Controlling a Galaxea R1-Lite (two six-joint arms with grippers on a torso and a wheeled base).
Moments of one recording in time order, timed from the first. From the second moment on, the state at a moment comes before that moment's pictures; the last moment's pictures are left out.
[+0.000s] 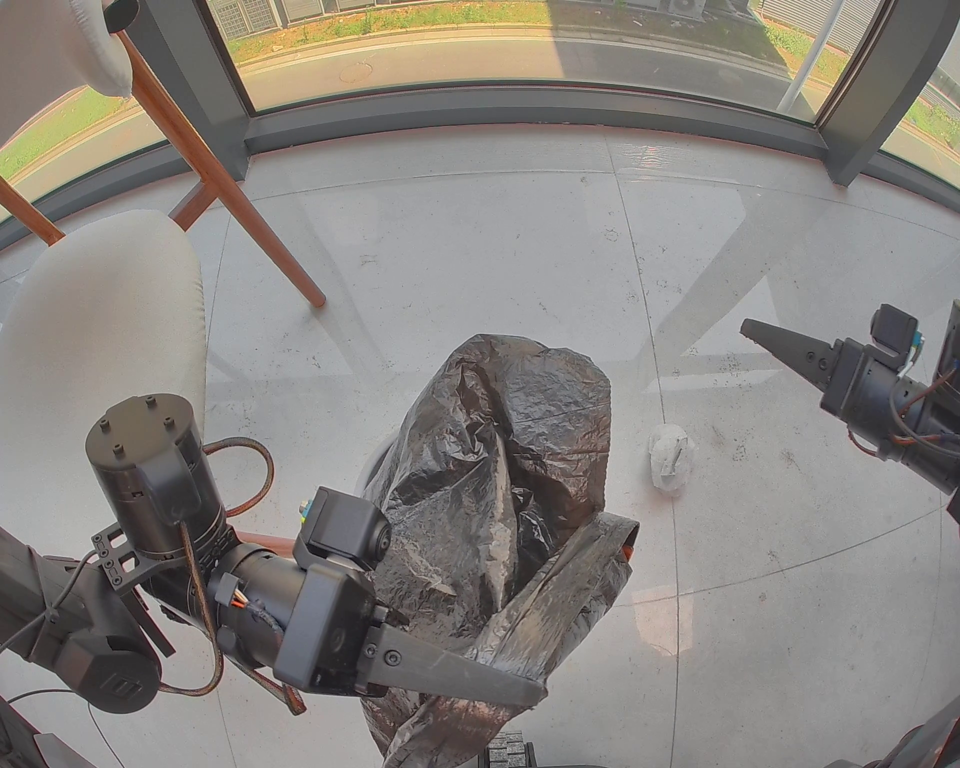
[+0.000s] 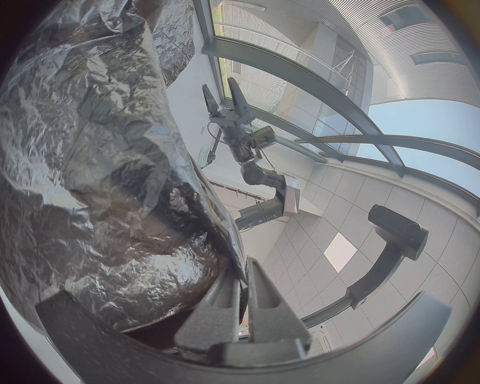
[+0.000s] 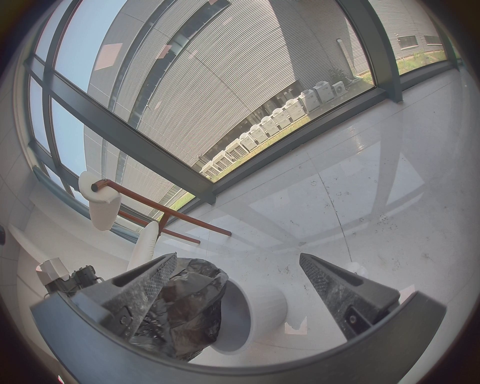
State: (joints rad) left arm -0.66 1.64 -0.51 -1.09 -1.21 -1.11; right arm 0.23 1.48 -0.63 -0.82 0.37 0.46
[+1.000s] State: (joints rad) left arm -0.66 1.65 -0.46 -1.15 -1.21 -1.11; right arm 0.28 1.99 -0.80 -1.35 0.40 0.63
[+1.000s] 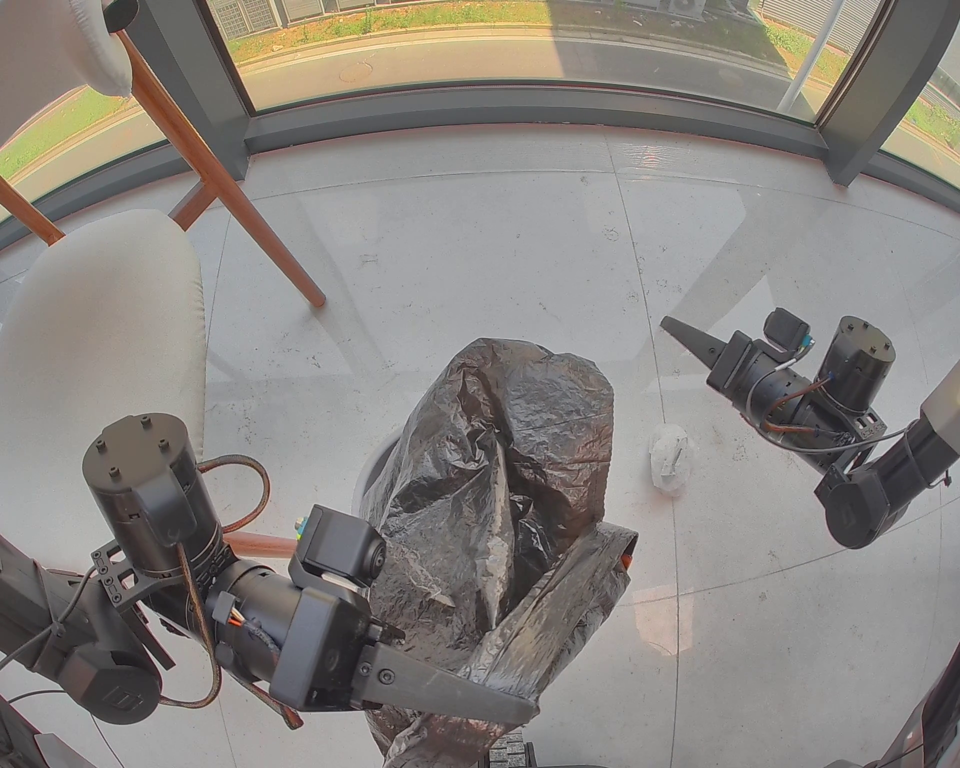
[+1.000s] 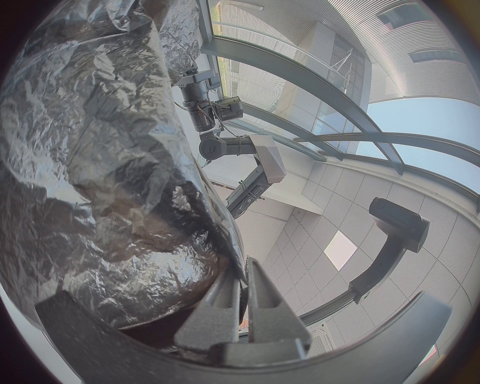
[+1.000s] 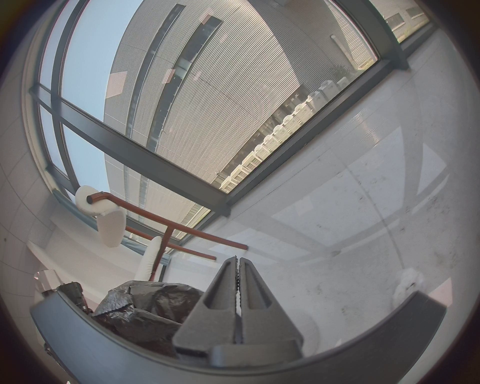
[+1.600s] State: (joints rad) left arm -0.66 1.66 -0.45 -1.15 -1.21 -1.10; right arm 0.37 2.11 -0.81 -1.55 0.55 0.73
